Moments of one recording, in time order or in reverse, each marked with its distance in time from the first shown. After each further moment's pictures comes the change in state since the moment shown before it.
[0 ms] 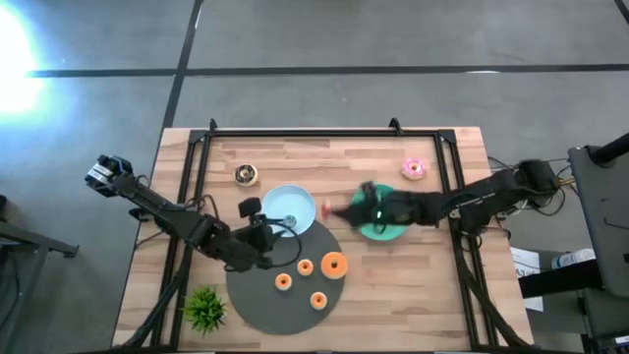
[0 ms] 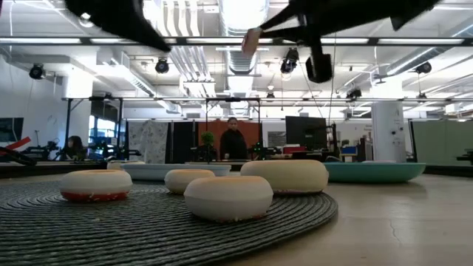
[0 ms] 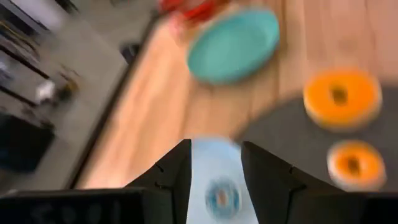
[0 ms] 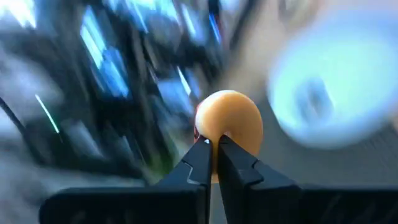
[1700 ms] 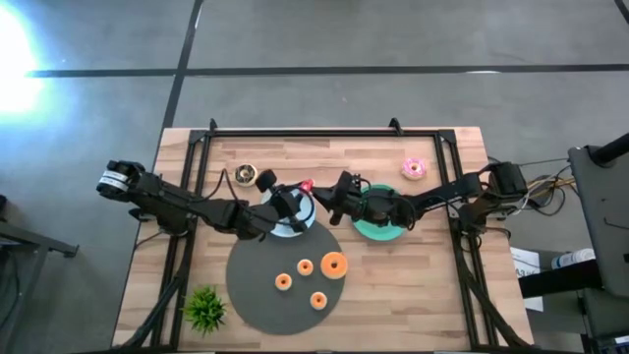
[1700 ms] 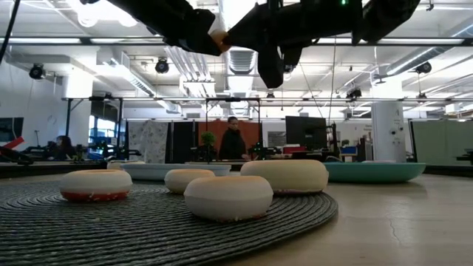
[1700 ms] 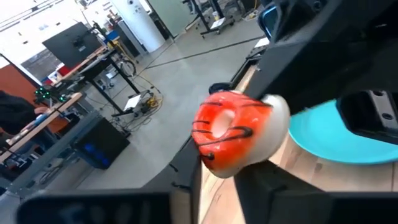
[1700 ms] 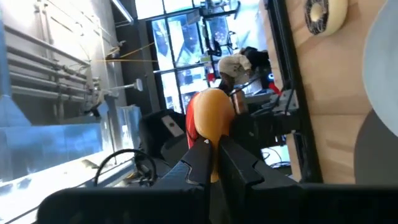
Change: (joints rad) left arm 0.274 0.147 -0.026 0.627 -0.140 0.374; right arm -0.054 0.275 0.136 0.320 0.193 0.540
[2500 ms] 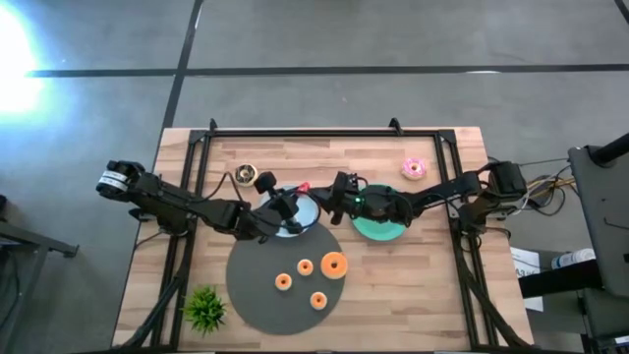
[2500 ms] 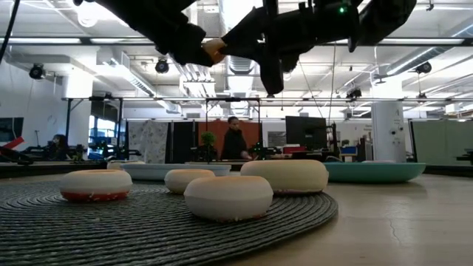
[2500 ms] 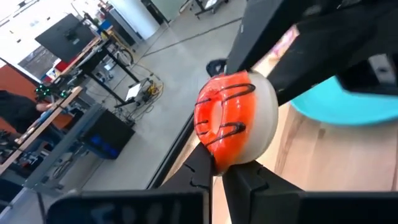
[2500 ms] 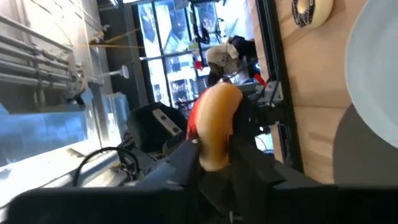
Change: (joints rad) left arm 0.000 -0.001 0.002 -0.177 -0.002 -0.054; right arm -0.029 0.000 -0.006 -0.035 -0.108 -0.018
